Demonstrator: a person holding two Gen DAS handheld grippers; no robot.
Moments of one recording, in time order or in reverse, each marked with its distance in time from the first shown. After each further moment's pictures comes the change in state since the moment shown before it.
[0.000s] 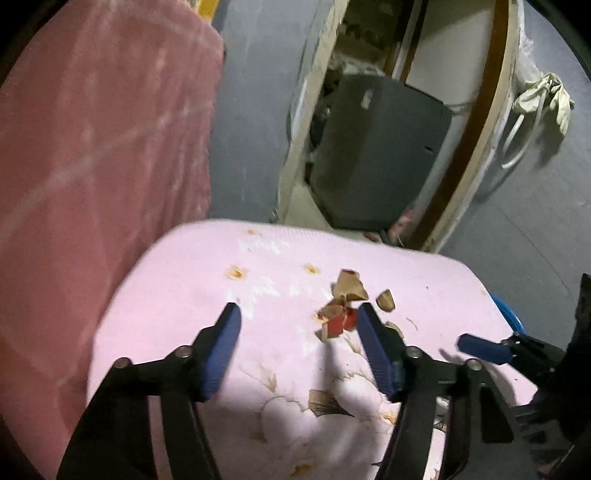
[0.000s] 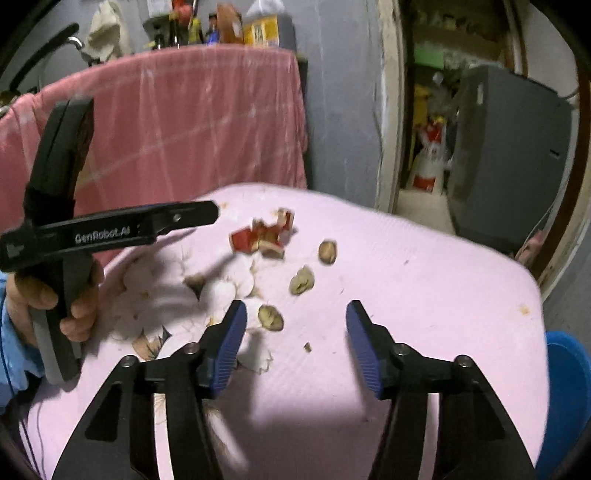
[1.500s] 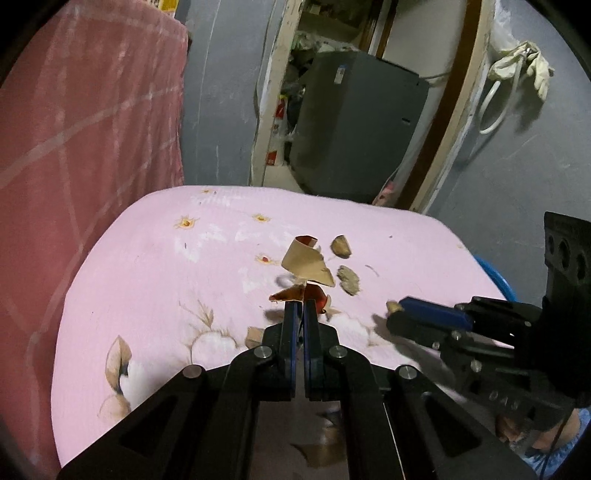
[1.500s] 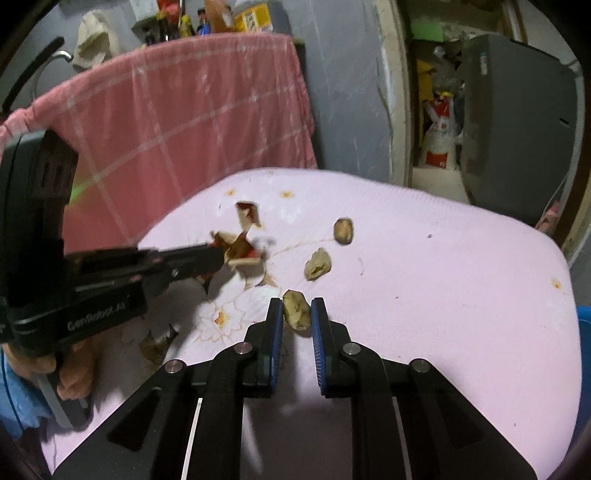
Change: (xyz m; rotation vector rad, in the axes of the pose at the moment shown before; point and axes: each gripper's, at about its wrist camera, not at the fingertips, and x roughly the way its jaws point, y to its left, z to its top) left arm -0.018 -0.049 -0.039 0.073 0.037 -0.024; right arm 0.004 -0.004 -0.005 0.084 0.005 0.071
